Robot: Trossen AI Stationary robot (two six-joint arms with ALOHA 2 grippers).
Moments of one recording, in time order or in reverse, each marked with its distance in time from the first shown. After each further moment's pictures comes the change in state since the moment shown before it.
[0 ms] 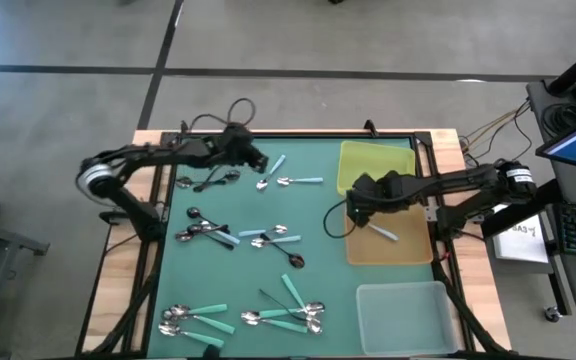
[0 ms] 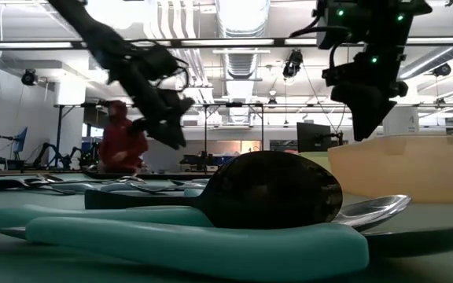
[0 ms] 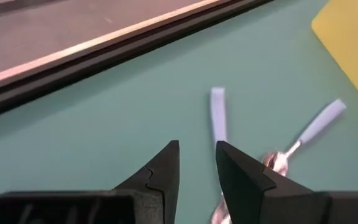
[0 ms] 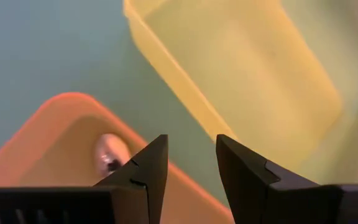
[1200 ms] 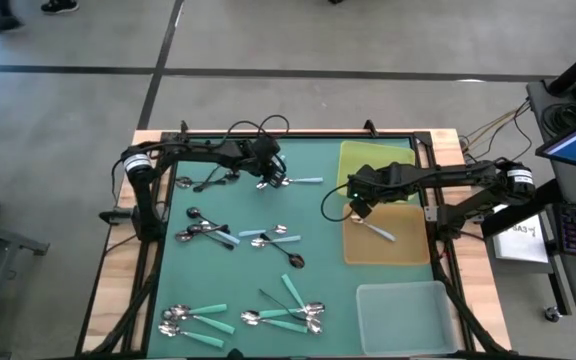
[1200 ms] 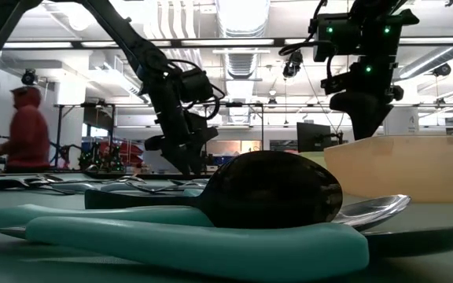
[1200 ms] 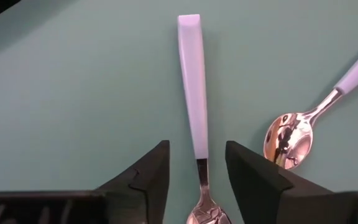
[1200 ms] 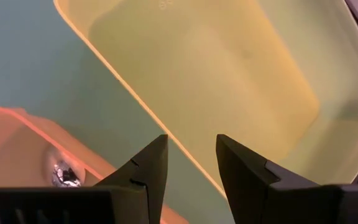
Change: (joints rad) left arm -0.105 0.295 0.244 -0.240 -0.037 0.023; right arm -0.128 0.000 -0.006 0.002 -0.022 -0.105
